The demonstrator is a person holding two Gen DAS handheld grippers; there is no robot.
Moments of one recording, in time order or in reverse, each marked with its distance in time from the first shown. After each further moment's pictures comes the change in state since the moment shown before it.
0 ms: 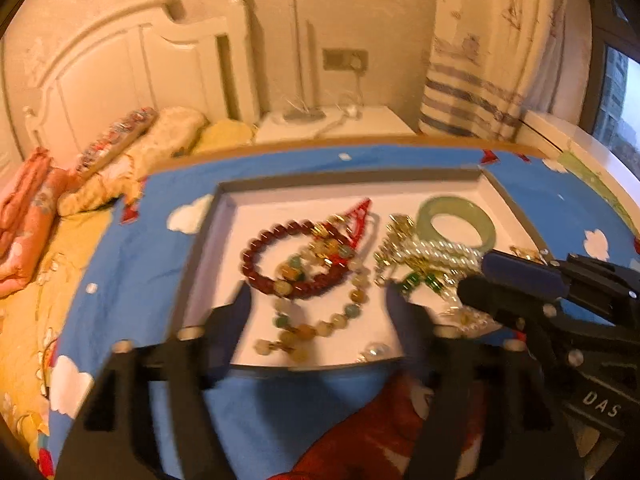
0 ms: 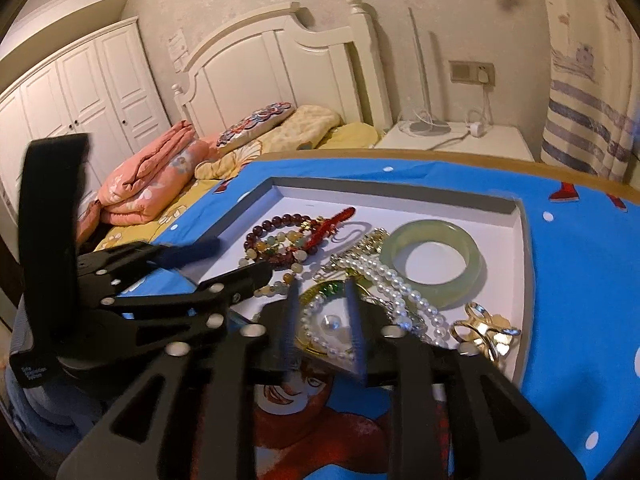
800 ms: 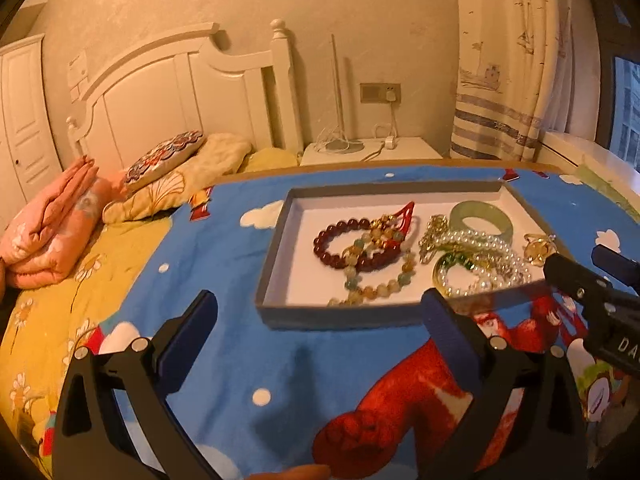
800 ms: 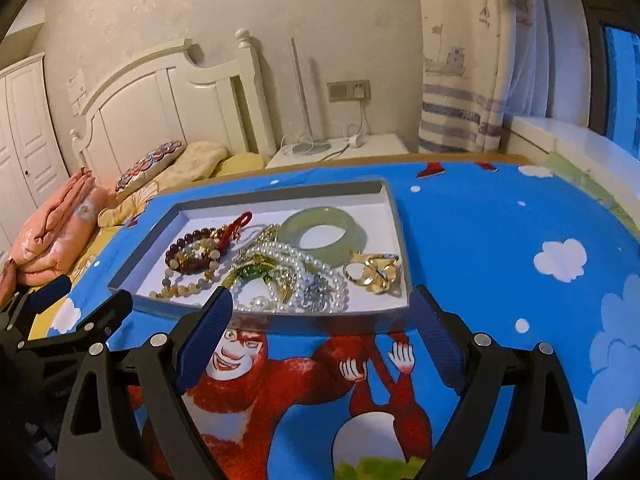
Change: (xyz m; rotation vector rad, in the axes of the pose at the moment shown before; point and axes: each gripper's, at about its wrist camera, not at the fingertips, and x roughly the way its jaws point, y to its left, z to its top) left arm -0.054 0.024 -0.040 -0.020 -0.117 0.110; right arm -0.048 0.019 -0.039 0.156 -0.148 -0.424
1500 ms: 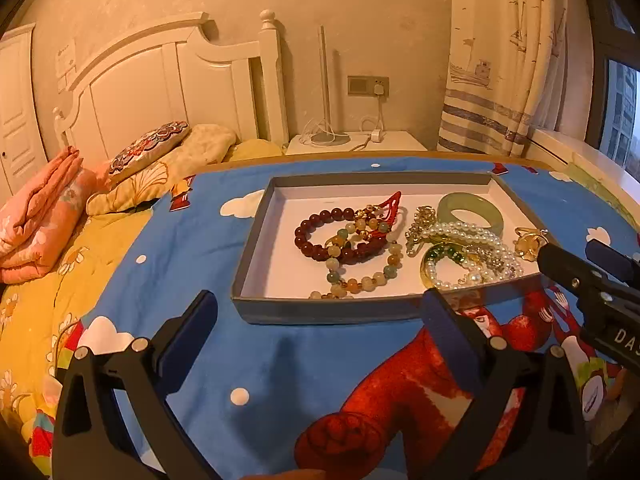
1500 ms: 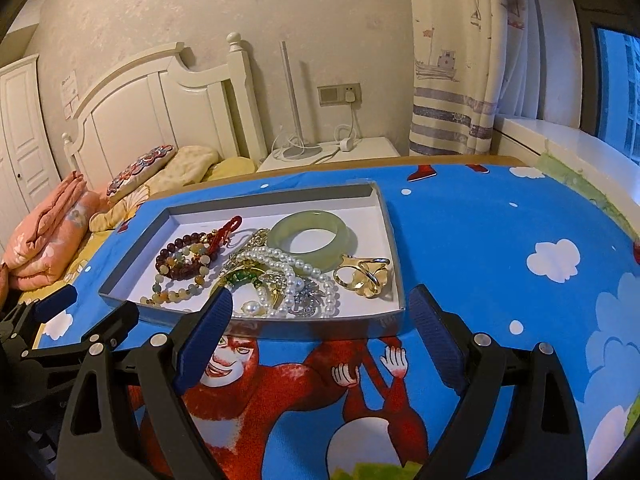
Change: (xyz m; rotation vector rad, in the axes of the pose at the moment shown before) left arm 0.012 -0.002 -0.005 -0.008 0.027 -0.058; right arm 0.004 -0.002 0.001 0.009 0.003 -0.020
